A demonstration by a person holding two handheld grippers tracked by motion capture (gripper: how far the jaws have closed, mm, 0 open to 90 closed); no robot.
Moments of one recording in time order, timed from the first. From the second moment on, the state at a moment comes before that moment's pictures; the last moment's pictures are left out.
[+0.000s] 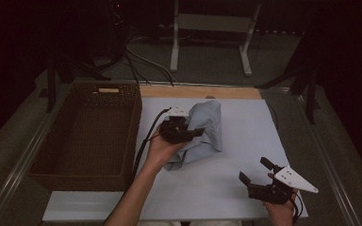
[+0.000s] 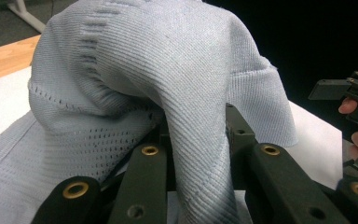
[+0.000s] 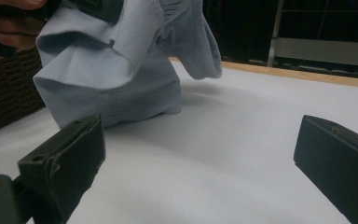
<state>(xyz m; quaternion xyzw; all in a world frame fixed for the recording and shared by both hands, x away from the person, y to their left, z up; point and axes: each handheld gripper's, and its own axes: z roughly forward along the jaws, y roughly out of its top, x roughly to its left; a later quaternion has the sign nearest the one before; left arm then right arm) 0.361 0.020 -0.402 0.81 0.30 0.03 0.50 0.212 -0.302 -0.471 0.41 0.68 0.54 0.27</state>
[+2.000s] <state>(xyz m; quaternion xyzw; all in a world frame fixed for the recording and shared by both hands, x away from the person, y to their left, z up) 0.346 0.015 -0.411 0.77 0.33 0.13 0.52 0.212 -0.304 -0.471 0.42 0.68 0.54 0.27</state>
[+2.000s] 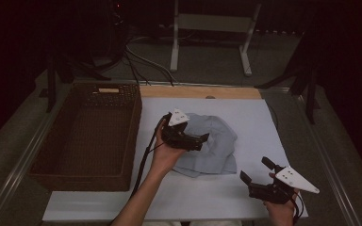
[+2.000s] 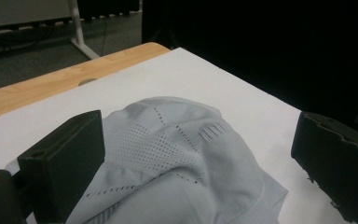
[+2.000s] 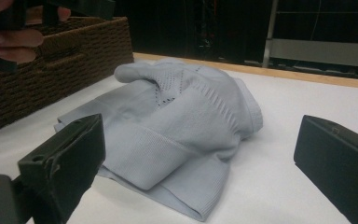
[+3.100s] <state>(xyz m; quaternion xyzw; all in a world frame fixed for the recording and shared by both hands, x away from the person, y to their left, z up) 0.336 0.053 -0.403 0.75 0.36 0.18 0.53 0.213 -0.303 -0.472 0.42 0.68 0.54 0.27</state>
